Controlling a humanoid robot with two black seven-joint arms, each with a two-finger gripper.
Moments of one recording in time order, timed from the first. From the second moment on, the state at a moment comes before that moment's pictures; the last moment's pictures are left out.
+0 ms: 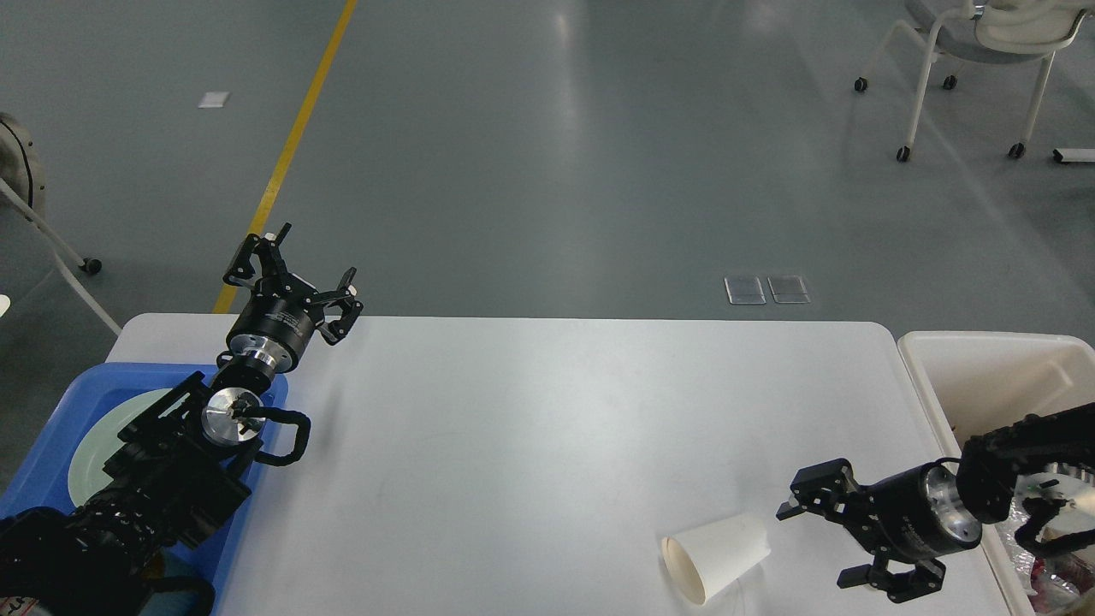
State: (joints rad) left arm -0.74 0.11 -0.95 -0.29 -0.01 -0.50 -0.26; right arm 1.32 -0.68 -0.93 1.38 0.06 0.40 0.06
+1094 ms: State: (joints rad) left arm -0.74 0.11 -0.95 -0.29 -0.01 -0.50 -0.26; right arm 1.10 -0.48 -0.81 1.21 0.14 0.20 0.05
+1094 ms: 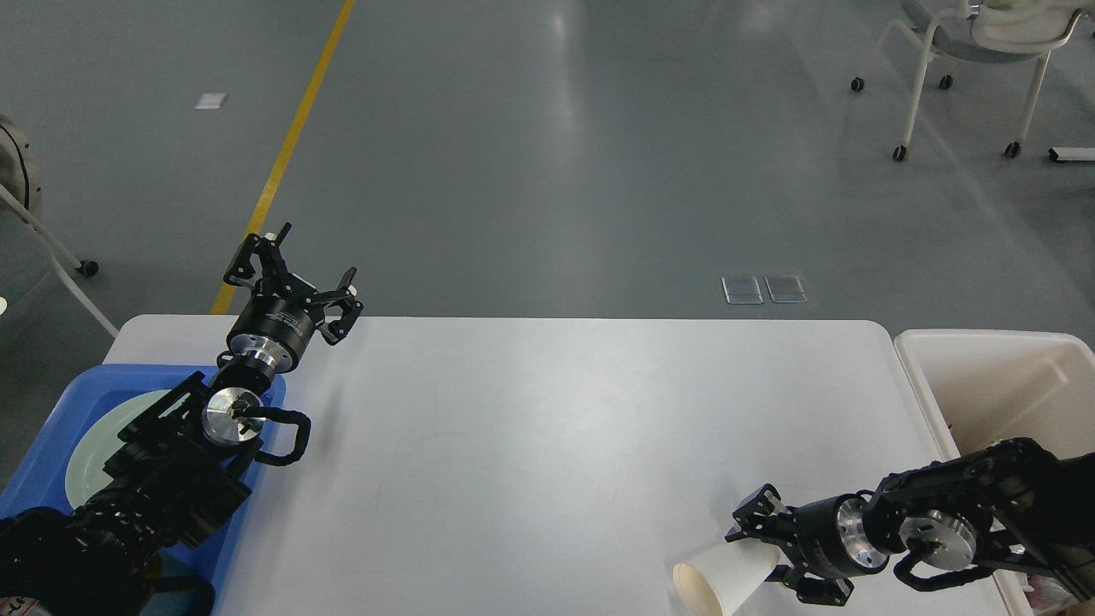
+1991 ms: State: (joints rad) left arm -0.74 0.11 -0.95 -0.29 -0.01 -0.50 -0.26; right arm 1.99 -0.35 -1.23 1.24 -0.13 0.49 0.05
